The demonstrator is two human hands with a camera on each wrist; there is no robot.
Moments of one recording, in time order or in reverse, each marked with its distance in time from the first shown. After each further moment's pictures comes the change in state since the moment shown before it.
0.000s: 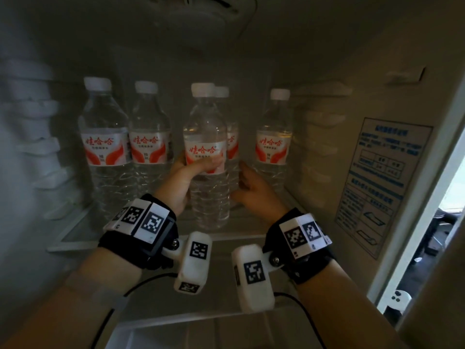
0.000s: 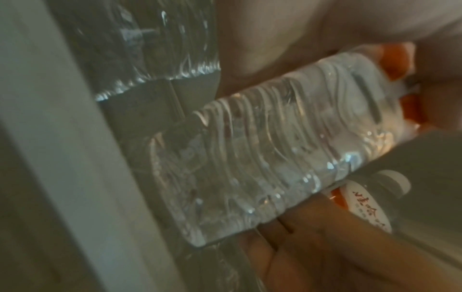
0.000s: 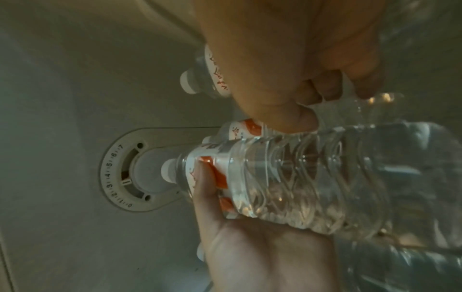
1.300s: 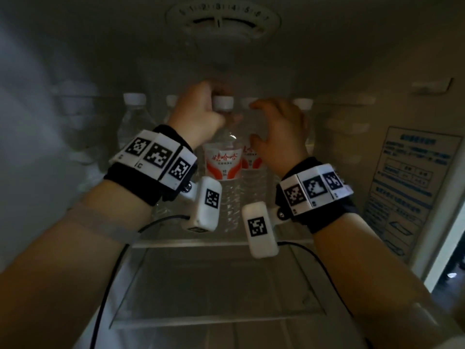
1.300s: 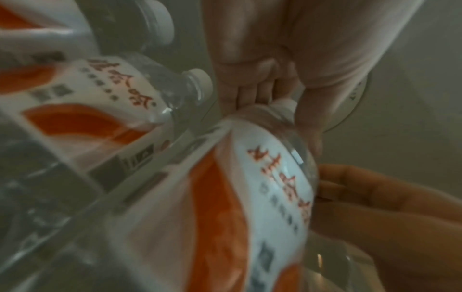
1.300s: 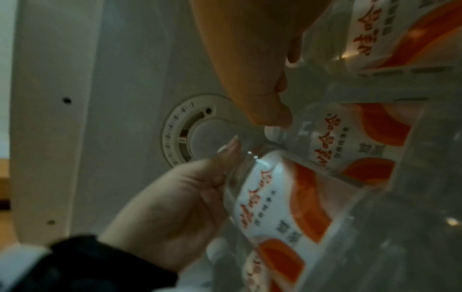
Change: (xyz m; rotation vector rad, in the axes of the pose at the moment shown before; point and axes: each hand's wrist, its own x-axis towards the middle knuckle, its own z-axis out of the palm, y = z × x) left_hand 0.031 0.102 0.019 0.876 0.206 0.285; right_hand 0.039 -0.073 -0.020 -0.813 0.435 -0.408
